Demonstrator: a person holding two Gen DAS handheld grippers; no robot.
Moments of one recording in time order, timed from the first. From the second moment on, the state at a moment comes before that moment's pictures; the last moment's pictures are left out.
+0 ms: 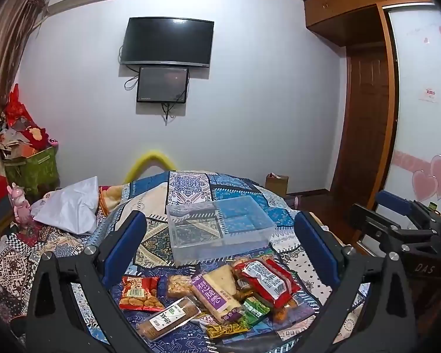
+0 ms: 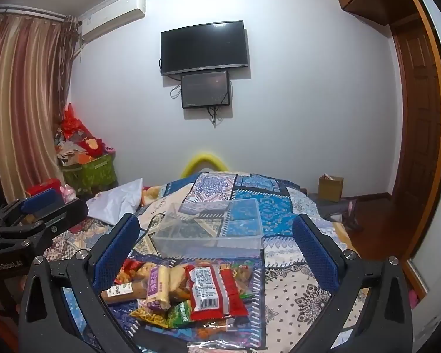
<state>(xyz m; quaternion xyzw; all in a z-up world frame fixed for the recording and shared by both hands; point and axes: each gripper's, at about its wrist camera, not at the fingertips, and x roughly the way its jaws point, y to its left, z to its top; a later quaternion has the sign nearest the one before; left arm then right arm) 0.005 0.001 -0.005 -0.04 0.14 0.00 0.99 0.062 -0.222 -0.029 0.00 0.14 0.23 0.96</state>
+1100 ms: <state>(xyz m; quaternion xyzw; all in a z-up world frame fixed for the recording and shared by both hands) 0.009 0.003 -0.007 -0.05 0.14 0.01 0.99 0.059 -0.222 -0.029 0.00 0.14 0.24 0.96</state>
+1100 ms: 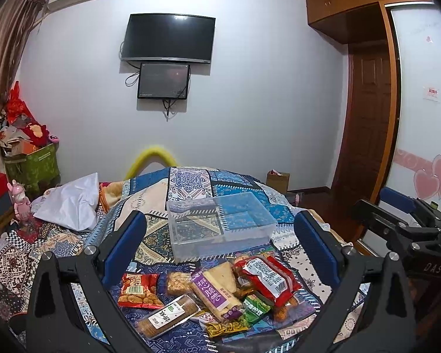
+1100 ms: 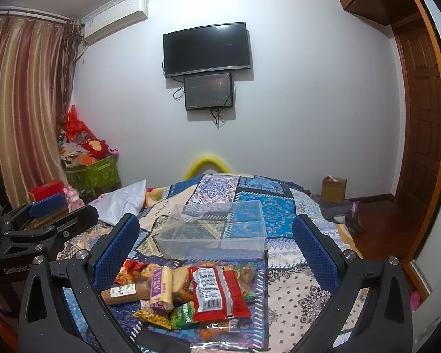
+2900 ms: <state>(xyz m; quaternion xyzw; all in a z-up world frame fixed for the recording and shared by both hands) 0.057 0.023 -0.067 -0.07 0.26 0.01 0.96 0.104 -0.207 -0.084 -0.03 0.25 0.23 0.94</state>
